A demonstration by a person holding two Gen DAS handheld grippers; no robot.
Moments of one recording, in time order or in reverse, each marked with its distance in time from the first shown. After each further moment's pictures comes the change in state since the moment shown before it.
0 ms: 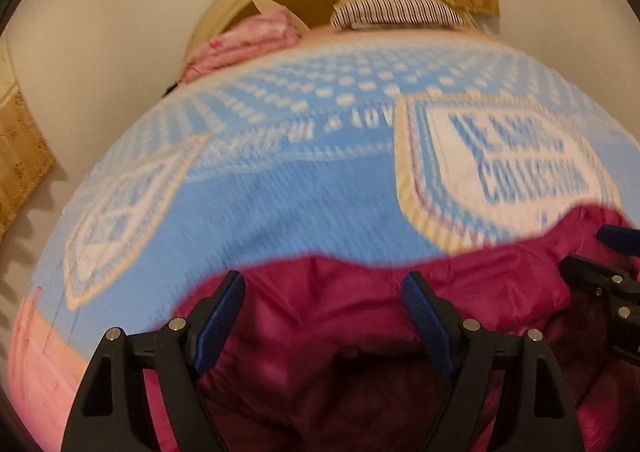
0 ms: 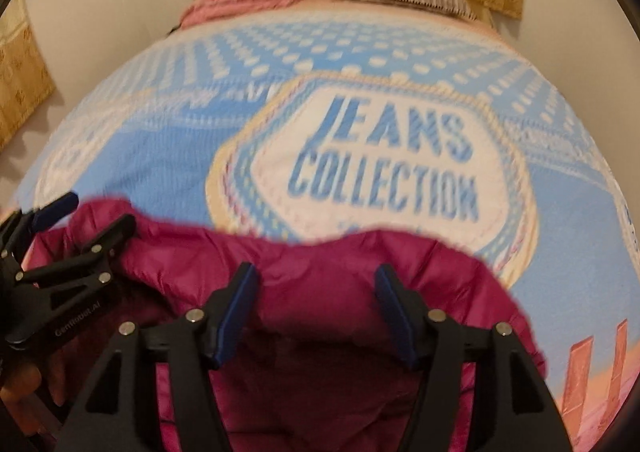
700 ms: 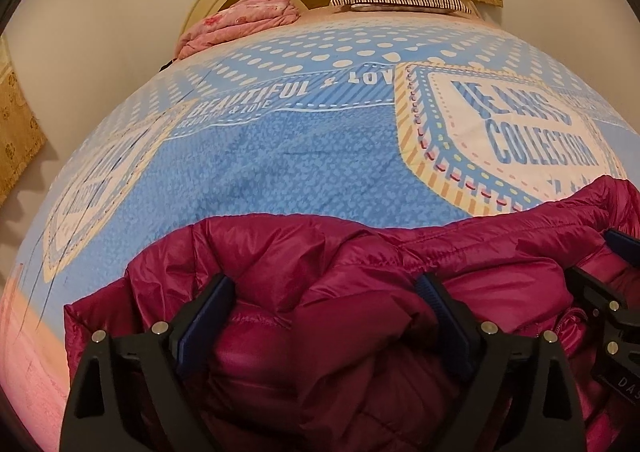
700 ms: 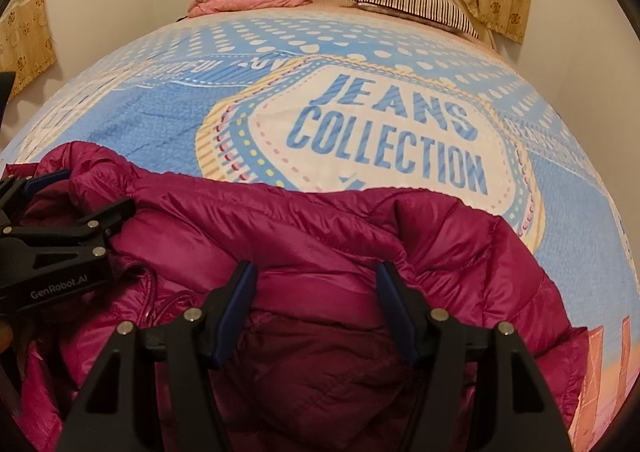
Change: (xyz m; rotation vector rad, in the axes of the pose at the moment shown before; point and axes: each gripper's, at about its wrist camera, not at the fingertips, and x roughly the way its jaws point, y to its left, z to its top) left arm 0.024 0.000 -0.021 -0.041 0.040 -0.029; right arm 0.016 0.009 -0.033 -0.071 -0.070 -0.070
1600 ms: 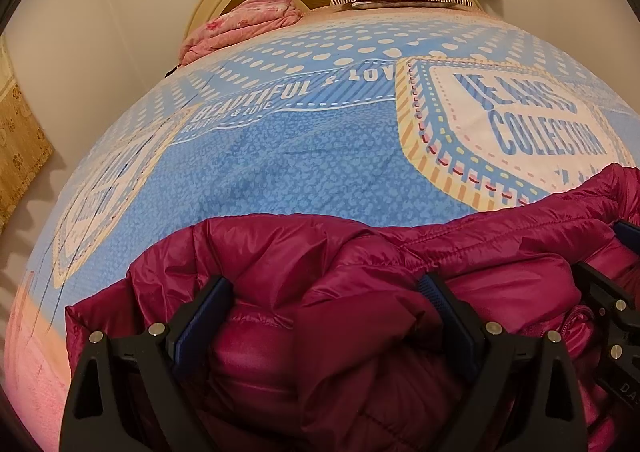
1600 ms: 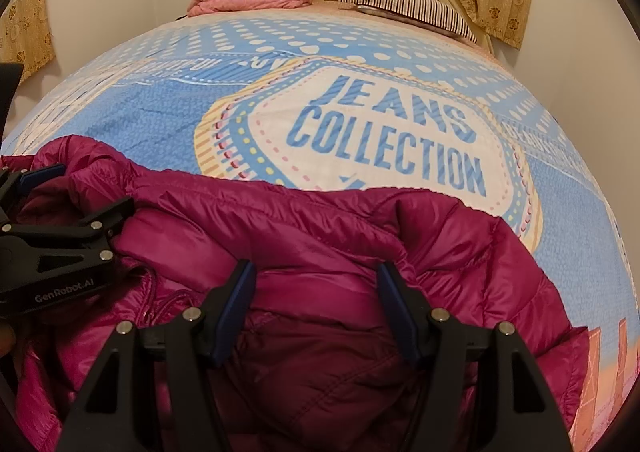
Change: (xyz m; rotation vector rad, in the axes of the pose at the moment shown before) left arm 0.002 -0.007 0.000 0.034 -0.002 0.048; right arm 0.002 0.003 -0.001 -0.014 -0.008 -0.020
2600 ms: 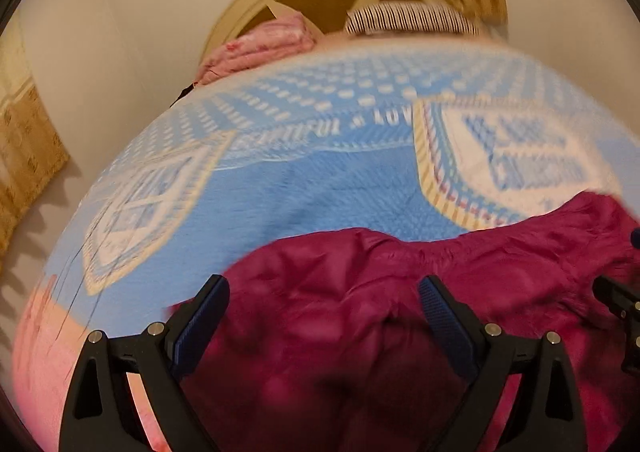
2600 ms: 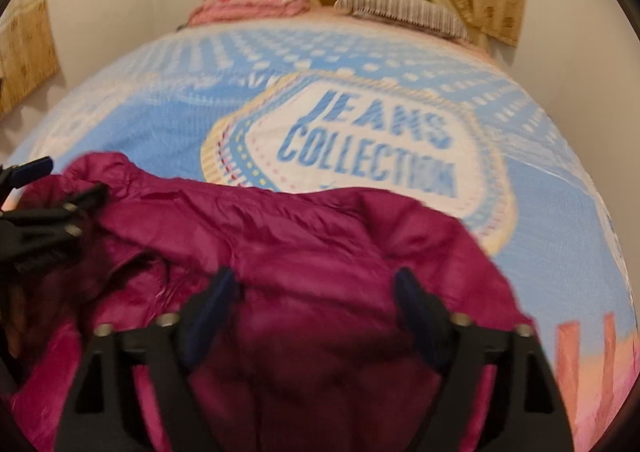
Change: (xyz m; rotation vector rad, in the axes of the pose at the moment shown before) left arm -0.069 0.036 0.000 -0.039 -0.089 0.010; right arm -0.051 -0.024 -0.003 0.030 -0.026 0.030
